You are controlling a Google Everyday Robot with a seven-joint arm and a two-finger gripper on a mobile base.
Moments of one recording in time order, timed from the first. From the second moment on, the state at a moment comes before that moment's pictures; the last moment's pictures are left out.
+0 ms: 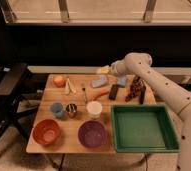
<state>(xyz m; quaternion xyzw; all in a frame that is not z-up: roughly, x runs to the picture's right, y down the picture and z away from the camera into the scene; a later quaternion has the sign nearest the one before) 0.096 -0.098 0.873 -0.22 -0.12 0.74 0.63</state>
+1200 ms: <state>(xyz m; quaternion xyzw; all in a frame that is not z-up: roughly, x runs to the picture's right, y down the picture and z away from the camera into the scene) 0.042 -0.097 0.917 -0.24 -0.15 0.71 0.64</state>
